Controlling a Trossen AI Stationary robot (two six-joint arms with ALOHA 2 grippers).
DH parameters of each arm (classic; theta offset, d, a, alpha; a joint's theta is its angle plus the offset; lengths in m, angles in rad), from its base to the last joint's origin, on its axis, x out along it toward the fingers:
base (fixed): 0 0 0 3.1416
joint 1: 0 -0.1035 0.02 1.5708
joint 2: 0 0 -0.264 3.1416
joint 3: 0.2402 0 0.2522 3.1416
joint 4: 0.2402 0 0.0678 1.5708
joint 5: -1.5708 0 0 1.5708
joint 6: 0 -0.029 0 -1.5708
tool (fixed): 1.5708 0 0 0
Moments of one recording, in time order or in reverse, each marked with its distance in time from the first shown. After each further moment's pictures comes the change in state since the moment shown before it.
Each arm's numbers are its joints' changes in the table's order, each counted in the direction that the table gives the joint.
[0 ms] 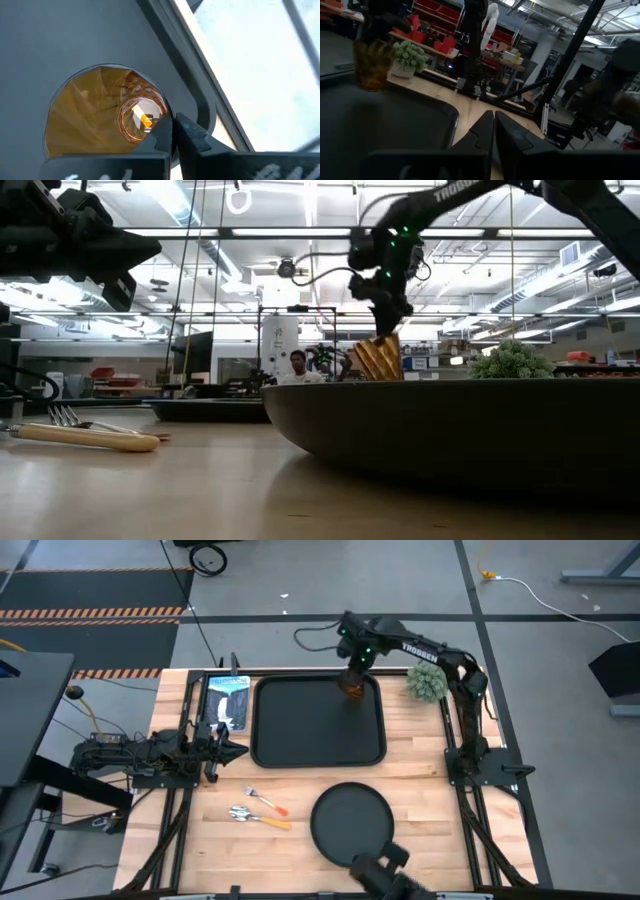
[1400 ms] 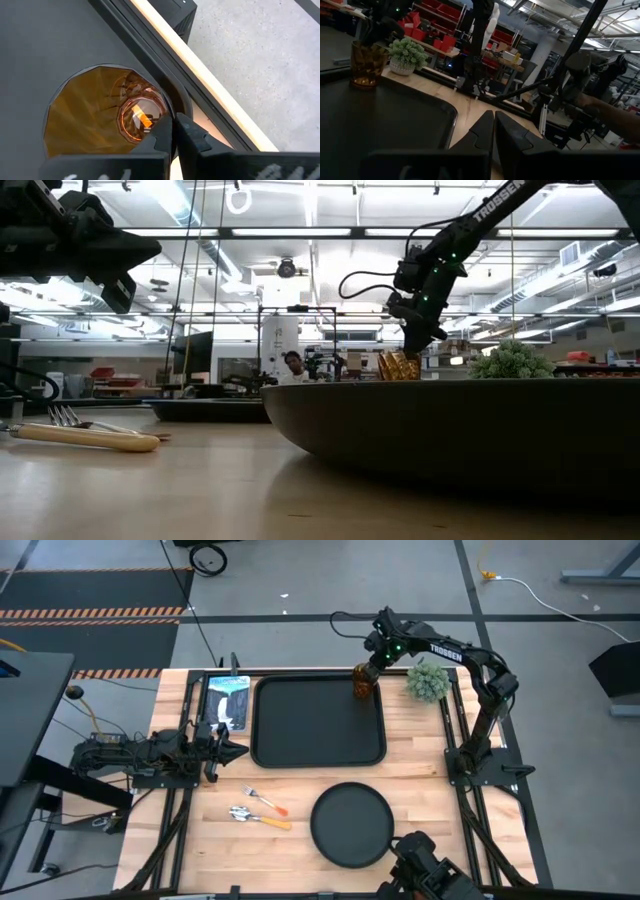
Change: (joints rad) left arm 0.000 0.000 0.000 0.003 0.000 0.020; right arm 0.225 -0.200 -0.452 -0.392 0.204 0.017
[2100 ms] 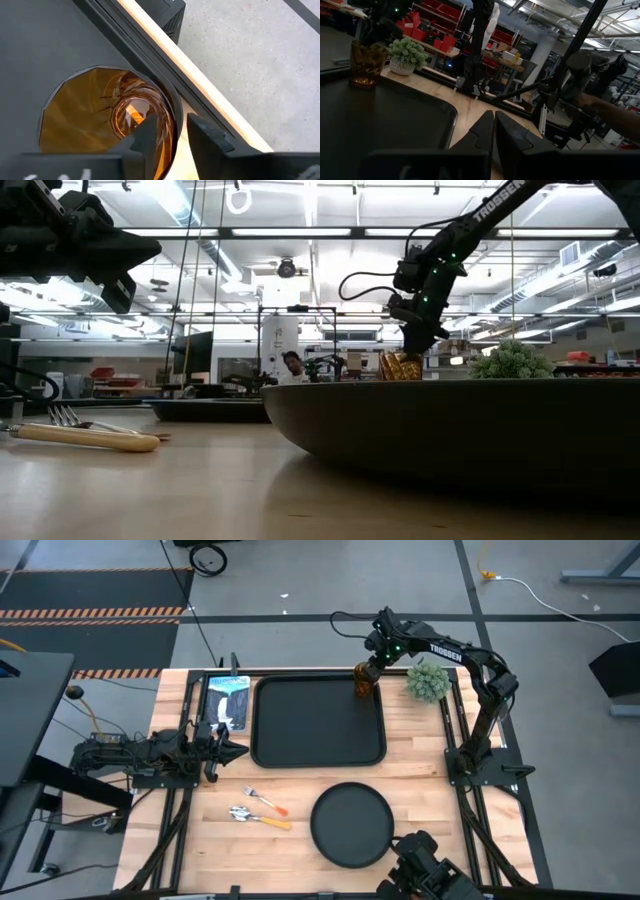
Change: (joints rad) left arm 0.000 0.000 0.000 0.000 0.000 0.000; right arm -0.002 0.000 0.000 -0.001 -0.052 -0.024
